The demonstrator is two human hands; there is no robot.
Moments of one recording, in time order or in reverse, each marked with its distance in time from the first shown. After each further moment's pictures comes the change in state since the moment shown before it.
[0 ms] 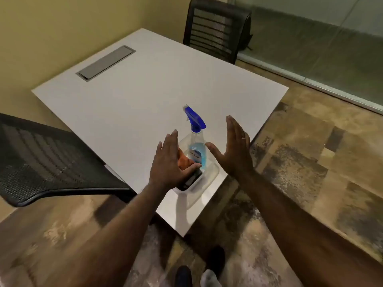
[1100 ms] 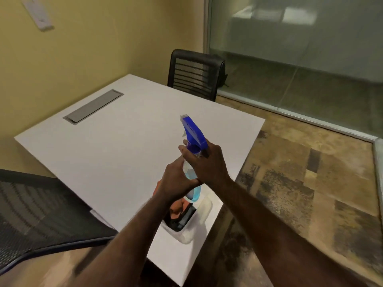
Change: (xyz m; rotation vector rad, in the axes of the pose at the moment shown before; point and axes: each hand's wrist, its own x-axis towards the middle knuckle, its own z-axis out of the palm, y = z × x) left_hand 0.055 0.060 -0.041 -0.518 -0.109 0.074; right_hand 0.048 -0.083 -0.040 0.697 0.047 0.131
